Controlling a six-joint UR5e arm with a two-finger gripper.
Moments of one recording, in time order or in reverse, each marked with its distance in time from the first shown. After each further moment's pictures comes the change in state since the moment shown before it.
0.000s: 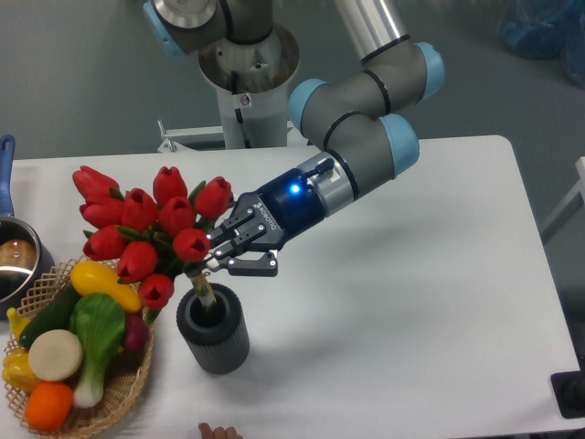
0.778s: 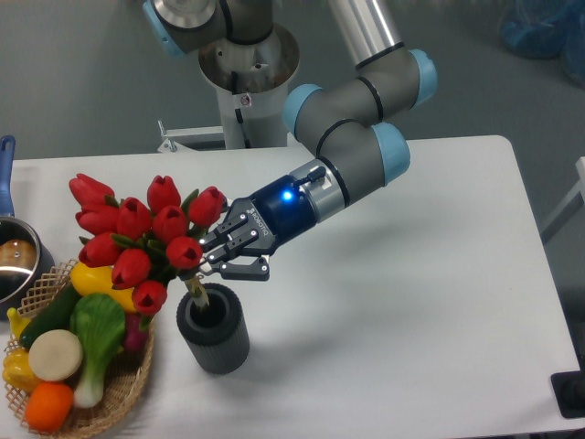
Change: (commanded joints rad) arm -0.011 -0.029 -0.009 -0.002 0.002 0.037
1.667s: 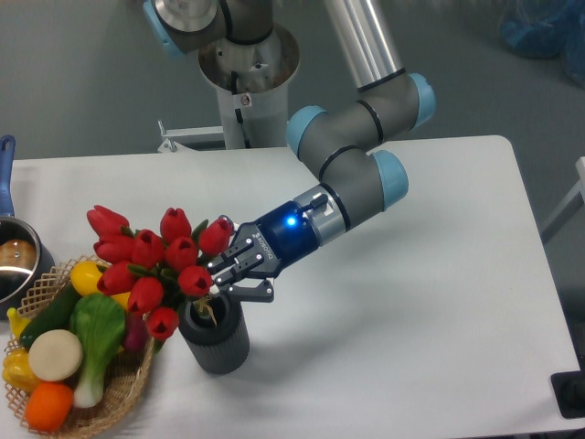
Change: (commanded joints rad) arm 0.002 -0.078 -0.012 0.000 0.003 0.083
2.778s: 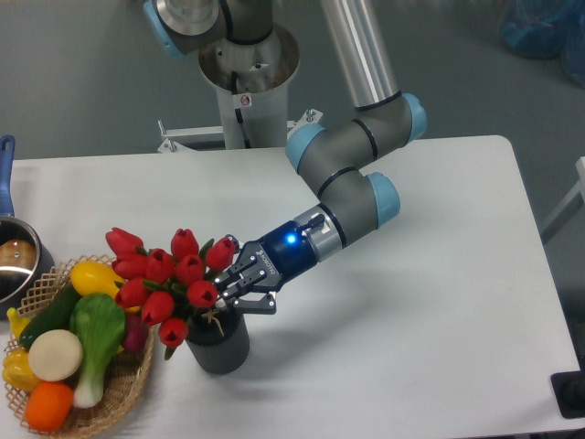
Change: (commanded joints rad) arm 0.008 -0.060 -0.051 0.000 0.003 0.166
